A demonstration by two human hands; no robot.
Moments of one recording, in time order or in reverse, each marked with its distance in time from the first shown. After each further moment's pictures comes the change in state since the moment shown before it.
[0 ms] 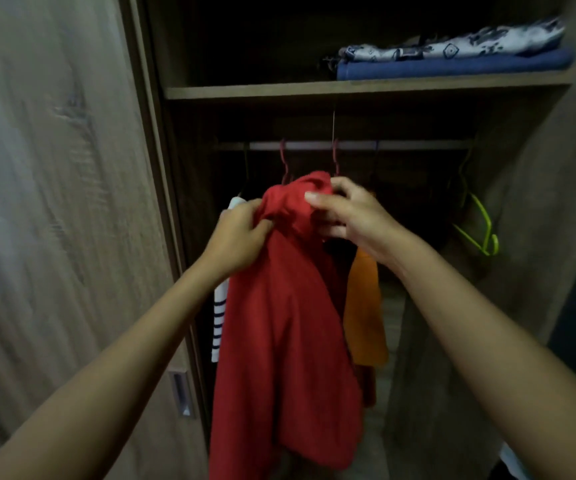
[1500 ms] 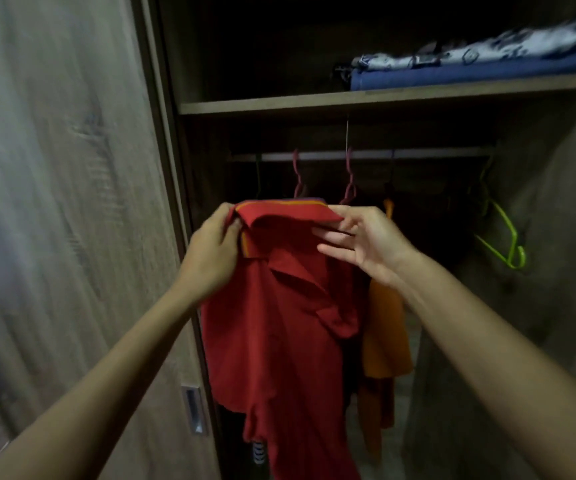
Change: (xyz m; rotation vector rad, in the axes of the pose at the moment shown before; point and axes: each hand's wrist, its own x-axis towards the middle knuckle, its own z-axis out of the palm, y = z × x) left_hand -0.007 -0.031 -0.028 -0.145 0.109 -0.046; right_hand 0.003 0.004 0.010 0.395 0.052 0.182
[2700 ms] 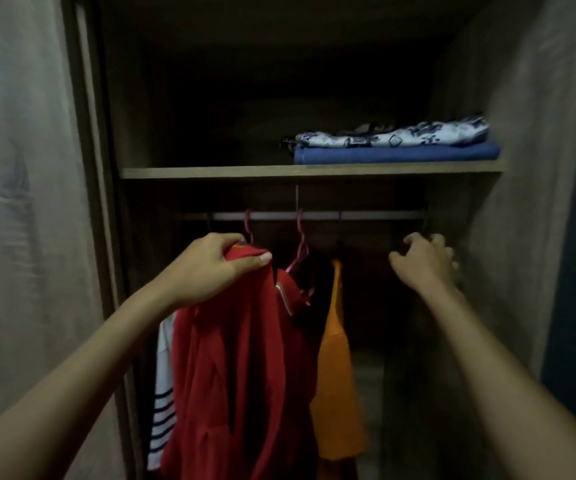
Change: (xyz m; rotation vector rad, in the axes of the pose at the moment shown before) left_hand 0.067 0.066 0.019 0.075 -0.290 0.086; right_hand 0.033 -0.077 -0.150 -1.428 0.851 -0.102
